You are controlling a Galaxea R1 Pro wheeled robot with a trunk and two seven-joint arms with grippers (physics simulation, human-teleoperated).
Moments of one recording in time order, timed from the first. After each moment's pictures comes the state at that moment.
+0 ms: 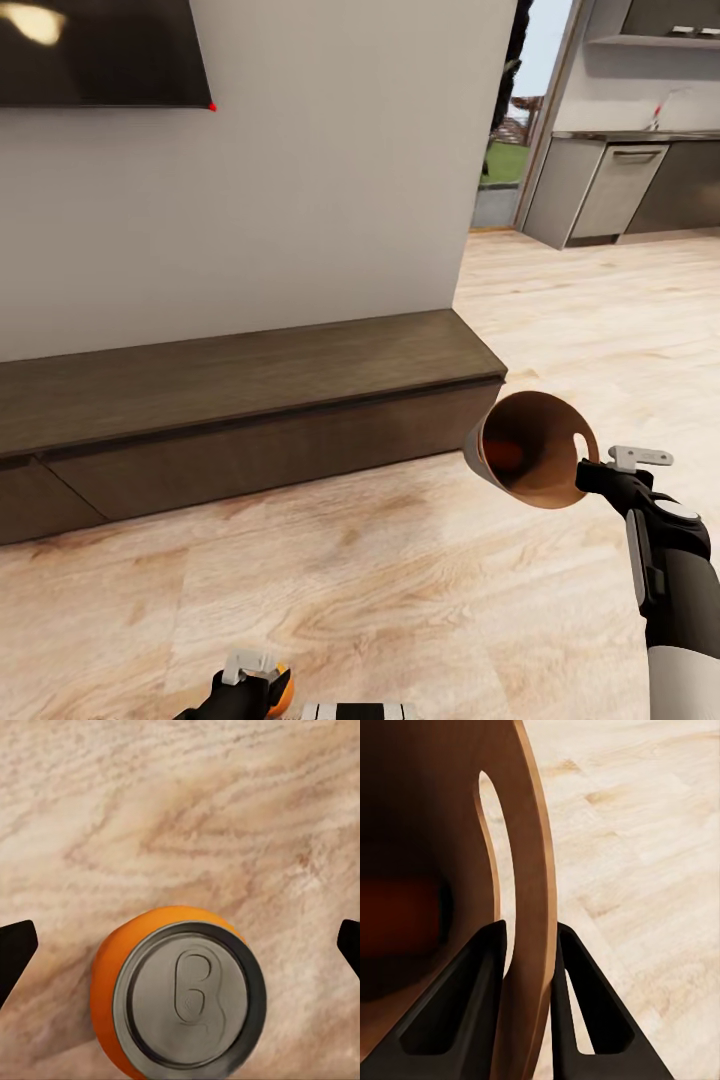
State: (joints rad) left arm -0.30 0.06 -0.19 -0.46 0.21 -0.13 -0.28; right arm -0.55 -0.12 -0.48 -1.32 0.24 0.51 0.25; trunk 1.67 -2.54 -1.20
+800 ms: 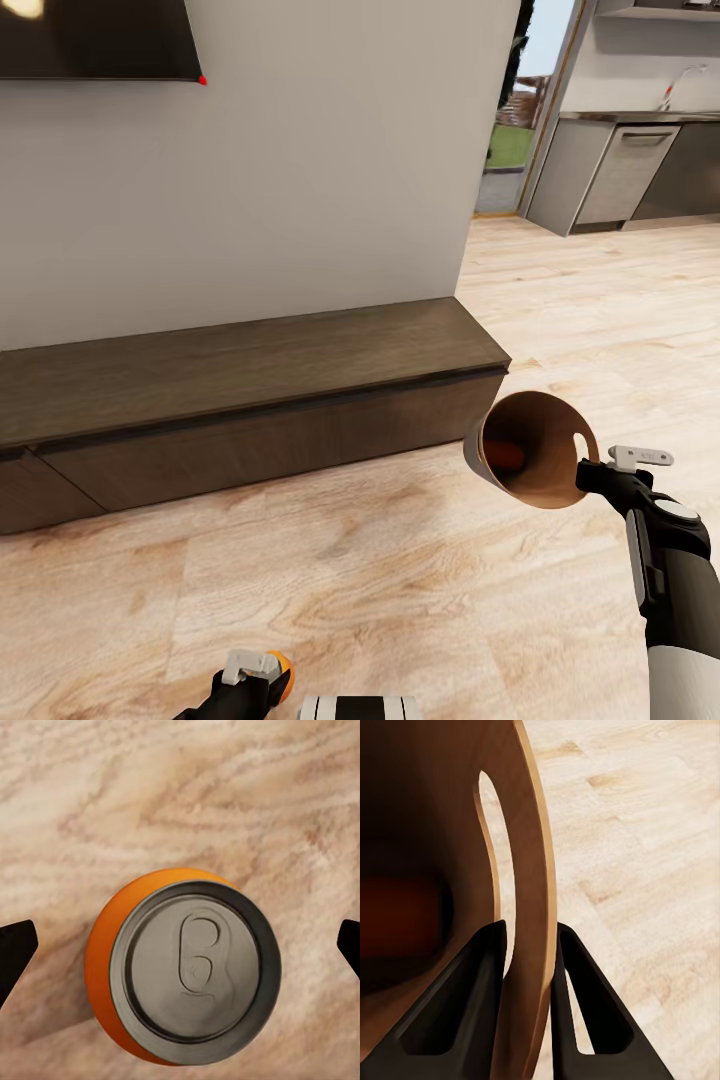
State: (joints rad) left arm -0.30 0.06 -0.19 -0.46 0.21 -0.13 -0.28; right arm -0.55 -0.12 -0.48 -1.32 0.24 0.51 0.25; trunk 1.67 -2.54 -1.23
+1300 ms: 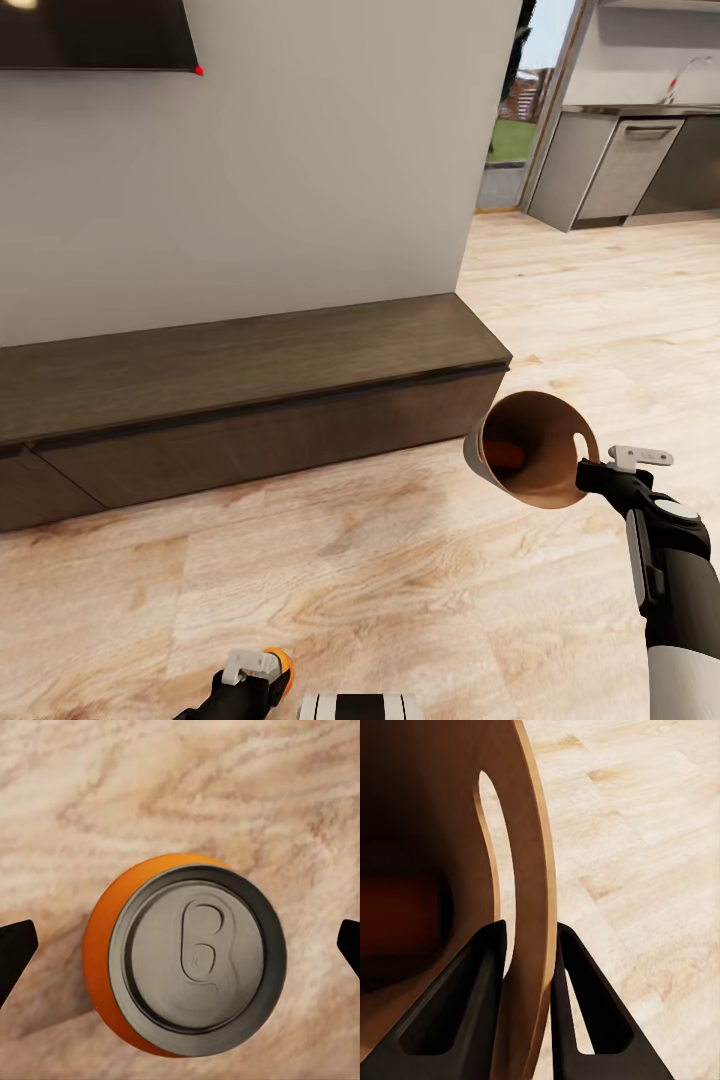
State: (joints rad) left arm -0.30 0.06 -0.19 -0.46 0.21 -0.13 -0.28; right arm -0.55 -0.12 -0.48 -1.32 0.24 0.51 0.25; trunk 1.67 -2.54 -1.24
